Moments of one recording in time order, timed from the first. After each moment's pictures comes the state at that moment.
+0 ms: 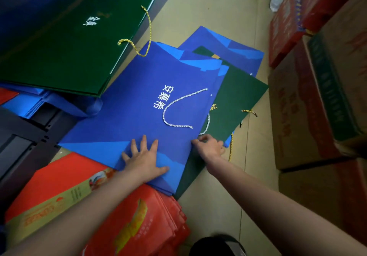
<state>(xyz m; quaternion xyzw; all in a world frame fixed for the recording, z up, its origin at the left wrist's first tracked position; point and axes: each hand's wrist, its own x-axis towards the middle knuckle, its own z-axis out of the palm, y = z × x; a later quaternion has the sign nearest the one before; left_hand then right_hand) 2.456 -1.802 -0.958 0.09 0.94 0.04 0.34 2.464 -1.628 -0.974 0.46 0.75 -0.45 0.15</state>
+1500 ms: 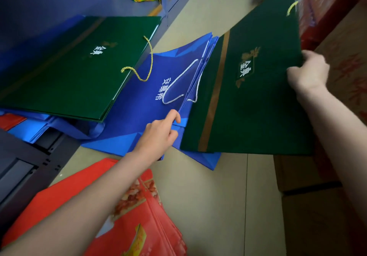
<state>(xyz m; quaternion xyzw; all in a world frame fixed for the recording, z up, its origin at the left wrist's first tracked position) 2.390 -1.763 -0.891 0.22 0.93 0.30 0.02 2.385 -1.464 -0.770 0.36 0.88 -0.23 -0.21</state>
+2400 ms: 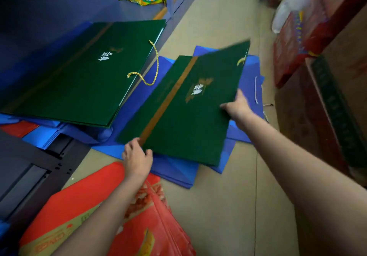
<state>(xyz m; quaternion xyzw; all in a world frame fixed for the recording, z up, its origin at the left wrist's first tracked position) 2.396 -1.809 -0.965 -0.11 0.94 0.32 0.05 2.343 -1.541 -0.890 0.30 0.79 -0.53 -0.02</state>
